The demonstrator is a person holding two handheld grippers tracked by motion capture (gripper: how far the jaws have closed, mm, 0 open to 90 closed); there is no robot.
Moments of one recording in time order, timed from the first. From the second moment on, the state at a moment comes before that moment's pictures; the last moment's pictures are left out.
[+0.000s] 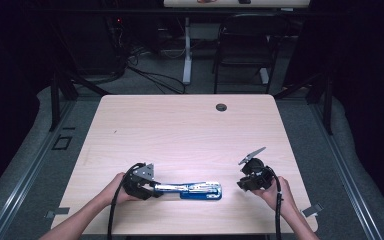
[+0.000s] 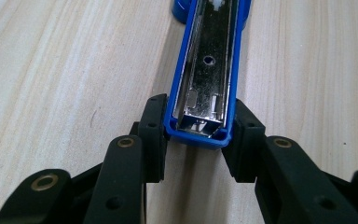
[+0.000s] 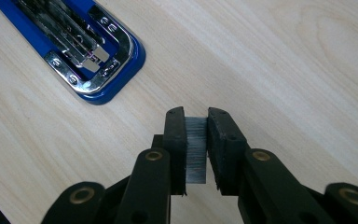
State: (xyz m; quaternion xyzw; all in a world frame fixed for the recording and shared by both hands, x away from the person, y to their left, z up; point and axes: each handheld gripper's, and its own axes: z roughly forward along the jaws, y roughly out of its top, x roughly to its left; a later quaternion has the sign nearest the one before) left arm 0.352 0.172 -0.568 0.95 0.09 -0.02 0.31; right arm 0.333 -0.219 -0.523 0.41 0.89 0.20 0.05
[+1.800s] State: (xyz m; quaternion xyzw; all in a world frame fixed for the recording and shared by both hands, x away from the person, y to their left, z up) left arm 0.354 0.169 -0.567 0.95 0.09 -0.01 0.31; right arm 0.365 -0.176 -0.486 0.27 0.91 0.32 0.06
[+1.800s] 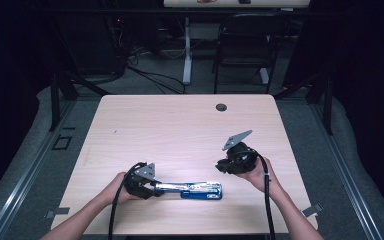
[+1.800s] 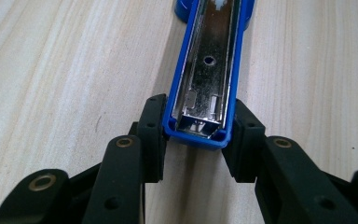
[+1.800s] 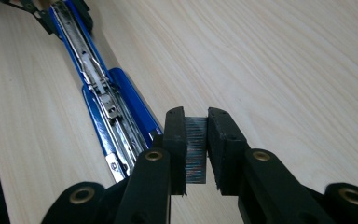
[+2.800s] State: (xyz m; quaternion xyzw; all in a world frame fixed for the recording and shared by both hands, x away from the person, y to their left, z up) left arm 0.354 0.168 -0.567 0.95 0.09 0.00 0.30; right arm 0.353 -0.146 -0.507 0.14 0.94 0.30 0.02
